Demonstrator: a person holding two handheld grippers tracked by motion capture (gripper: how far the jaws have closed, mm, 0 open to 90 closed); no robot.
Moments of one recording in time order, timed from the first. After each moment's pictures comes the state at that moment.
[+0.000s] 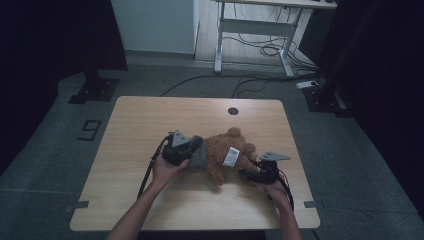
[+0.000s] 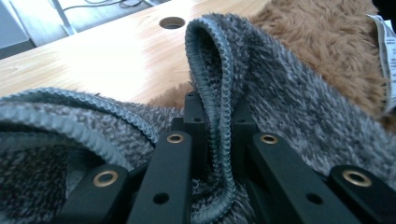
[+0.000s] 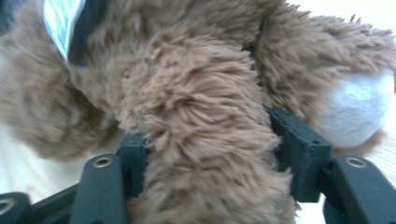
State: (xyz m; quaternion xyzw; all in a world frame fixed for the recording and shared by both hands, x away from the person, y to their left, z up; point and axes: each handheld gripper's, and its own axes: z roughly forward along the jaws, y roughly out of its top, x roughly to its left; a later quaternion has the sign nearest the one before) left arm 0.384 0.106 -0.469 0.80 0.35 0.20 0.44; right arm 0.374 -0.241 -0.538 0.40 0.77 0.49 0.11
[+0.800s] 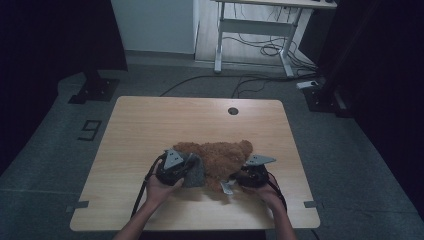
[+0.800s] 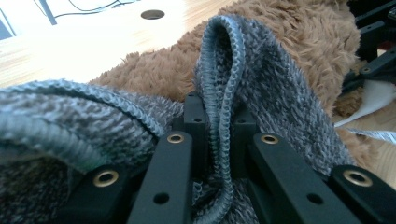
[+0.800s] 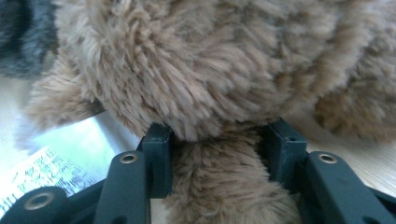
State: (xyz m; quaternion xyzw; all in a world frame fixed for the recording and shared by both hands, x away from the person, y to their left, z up) left arm 0.339 0.116 -0.487 0.80 0.34 0.20 0.46; right arm 0.365 -0.201 -0.536 0.35 0.81 0.45 0.12
